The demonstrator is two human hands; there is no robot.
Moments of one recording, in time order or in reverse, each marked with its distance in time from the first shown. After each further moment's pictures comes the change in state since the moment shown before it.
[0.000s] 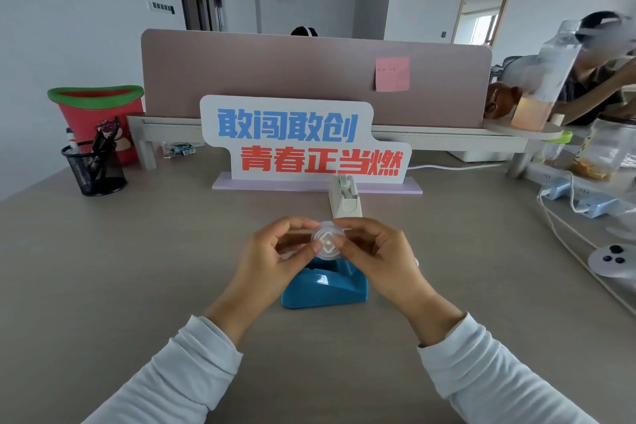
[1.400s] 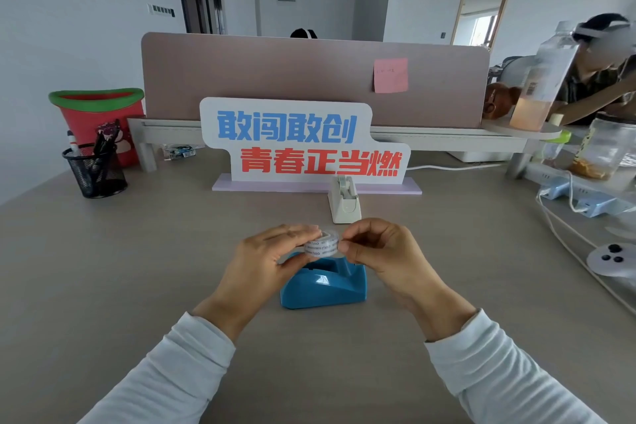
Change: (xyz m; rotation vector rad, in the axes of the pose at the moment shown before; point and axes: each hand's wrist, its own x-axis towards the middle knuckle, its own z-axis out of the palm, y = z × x) left_hand -0.001 -0.009 -0.010 0.478 -0.037 0.321; right_hand 0.001 -0.011 -0.009 0.184 -0.038 0.177
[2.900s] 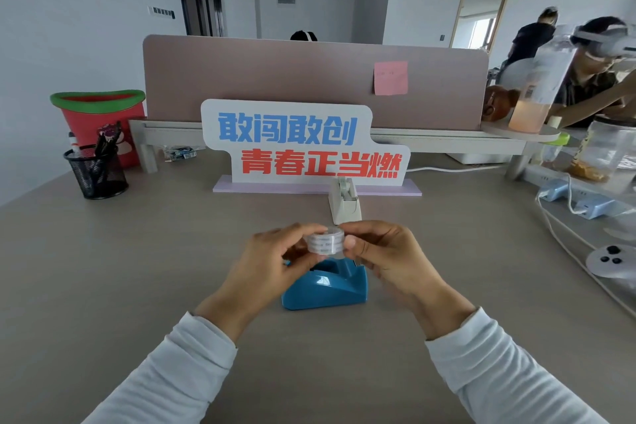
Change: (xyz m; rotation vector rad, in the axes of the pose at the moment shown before) left_hand 0.005 0.008 -0.004 -0.099 -0.100 -0.073; right_hand 0.005 0.007 -0.004 0.114 -0.072 -0.033
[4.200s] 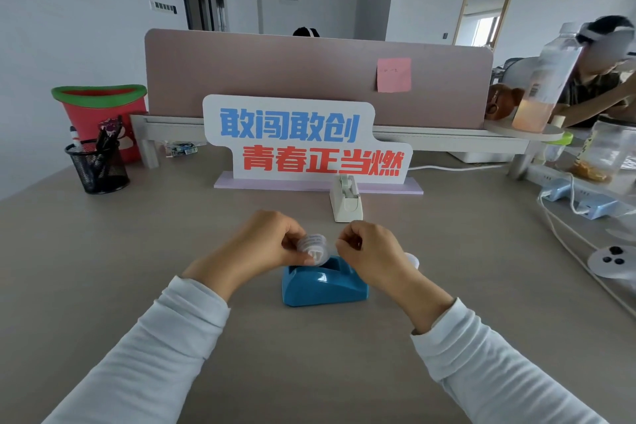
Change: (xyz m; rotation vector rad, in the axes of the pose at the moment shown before) left_hand 0.029 -0.013 -0.015 0.117 -0.355 -0.350; right_hand 0.013 0.004 0.015 -0.922 0.115 0.133
